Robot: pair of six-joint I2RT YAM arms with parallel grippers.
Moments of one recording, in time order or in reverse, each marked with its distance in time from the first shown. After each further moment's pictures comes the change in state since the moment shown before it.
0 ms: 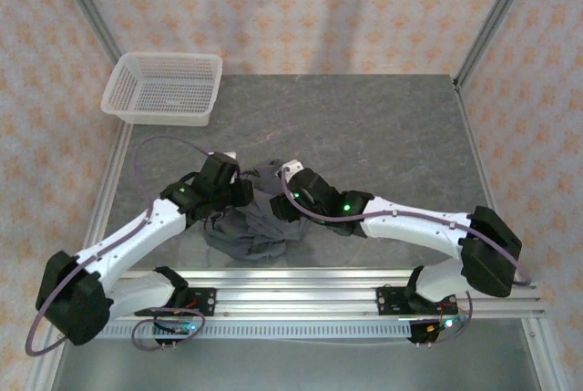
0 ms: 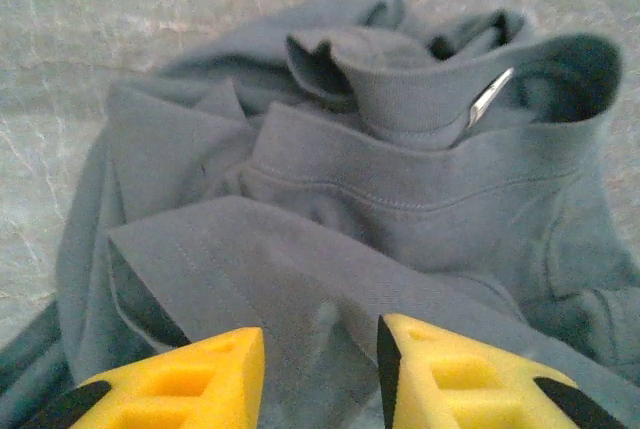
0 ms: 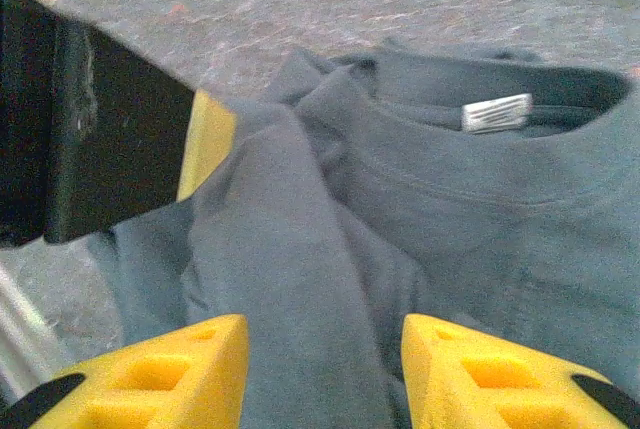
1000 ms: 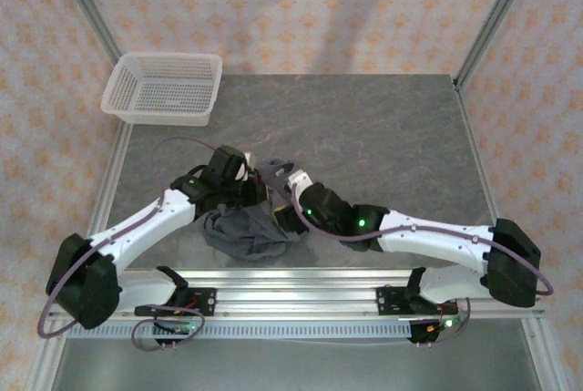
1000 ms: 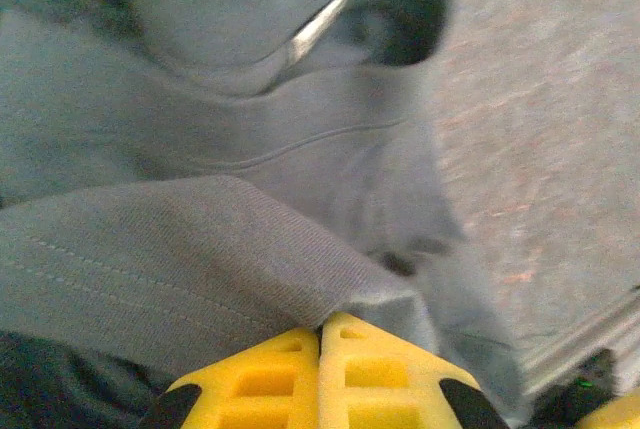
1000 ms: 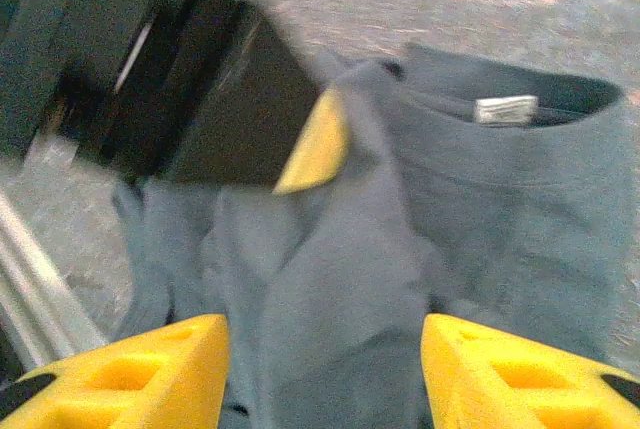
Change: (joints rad) left arm 0.000 0.059 0.056 0.084 0.313 -0.132; right arm 0.105 -0.146 -0.127 0.059 0.051 -0.103
